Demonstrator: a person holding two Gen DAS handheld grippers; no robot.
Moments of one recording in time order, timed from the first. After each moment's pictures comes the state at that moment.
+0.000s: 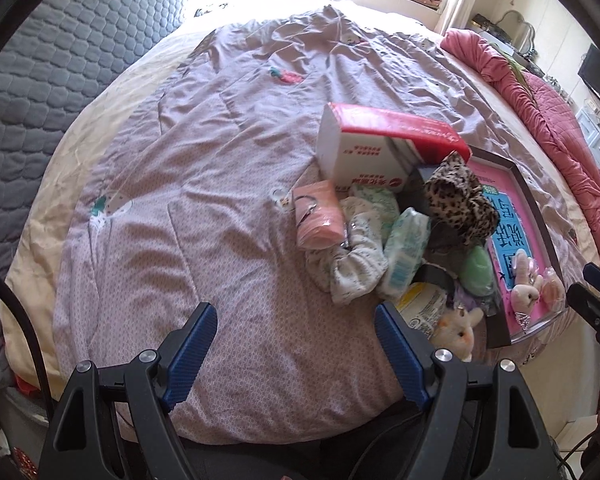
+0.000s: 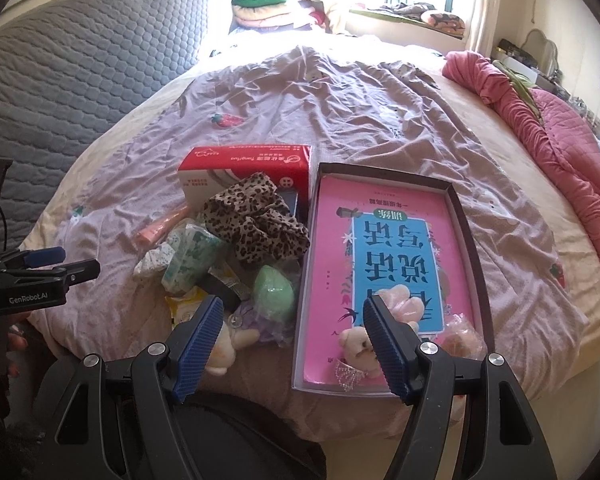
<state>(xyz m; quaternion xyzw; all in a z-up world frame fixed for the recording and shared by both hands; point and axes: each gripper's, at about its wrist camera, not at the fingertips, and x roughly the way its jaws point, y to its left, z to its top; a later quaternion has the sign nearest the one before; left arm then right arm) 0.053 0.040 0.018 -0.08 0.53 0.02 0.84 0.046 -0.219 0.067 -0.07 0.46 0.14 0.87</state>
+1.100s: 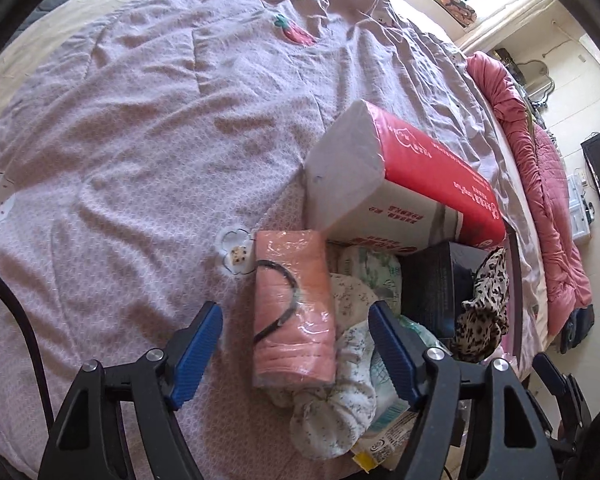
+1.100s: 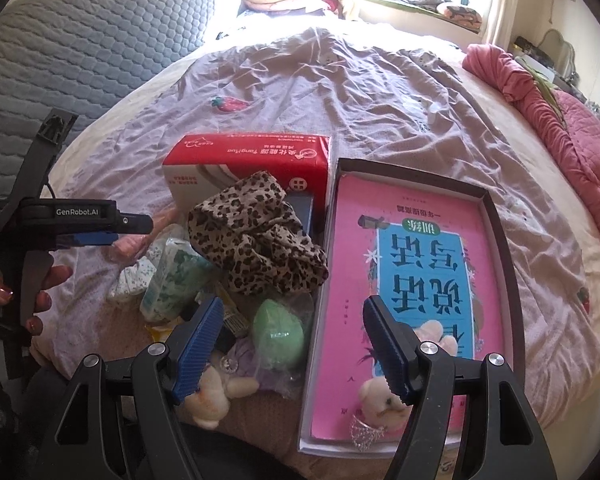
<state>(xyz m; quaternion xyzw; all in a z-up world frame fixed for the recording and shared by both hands) 0.174 0.063 -0.051 -0.25 0.58 -0.03 0.78 0.110 -0.193 0.030 -0.09 0.48 0.16 0.86</state>
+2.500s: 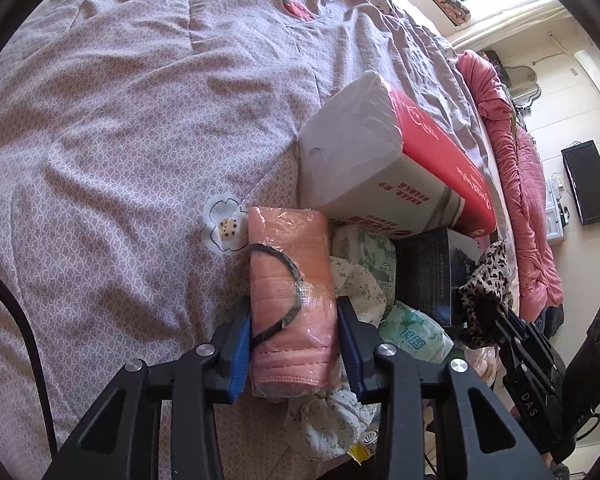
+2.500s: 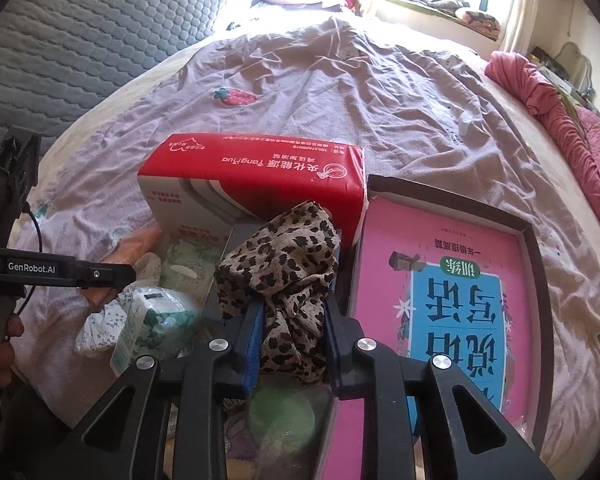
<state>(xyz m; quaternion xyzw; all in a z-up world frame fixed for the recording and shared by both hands) 0.172 0.072 -0.074 -0.29 0.58 -0.07 0.75 0.161 -0.173 -0.004 -0.09 0.48 0.17 0.86</state>
